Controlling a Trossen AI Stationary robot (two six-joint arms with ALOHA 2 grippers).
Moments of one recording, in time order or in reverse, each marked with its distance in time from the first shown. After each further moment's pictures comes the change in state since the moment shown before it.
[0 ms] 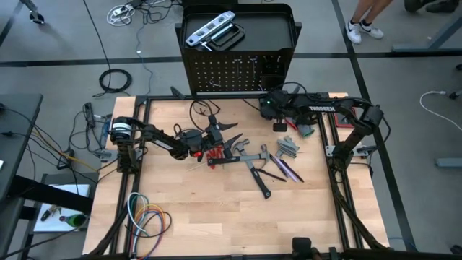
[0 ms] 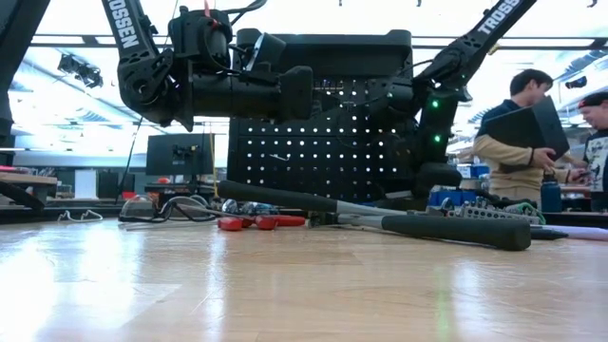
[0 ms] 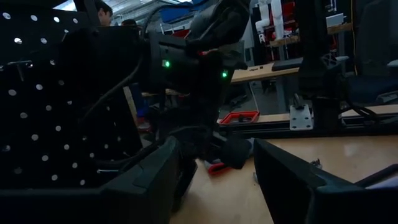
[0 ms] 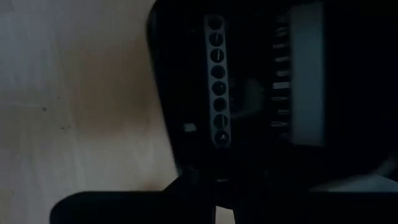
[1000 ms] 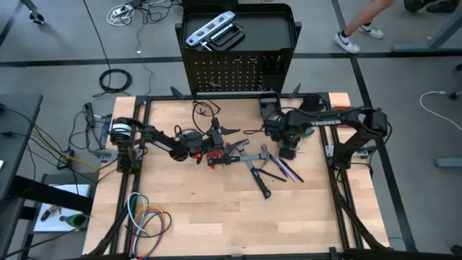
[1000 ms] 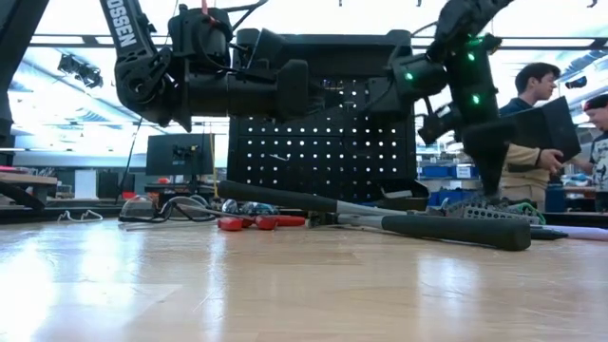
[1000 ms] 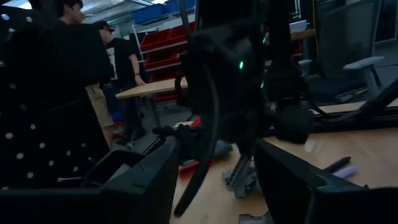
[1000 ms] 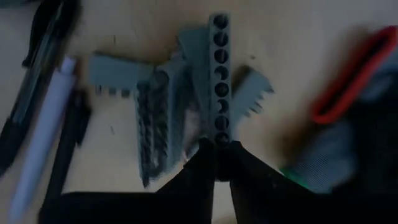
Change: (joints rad) left arm -0.022 0.000 -0.003 -0.014 0.093 -0.022; right arm 0.332 -0.078 0.028 -0.640 -0.198 0.786
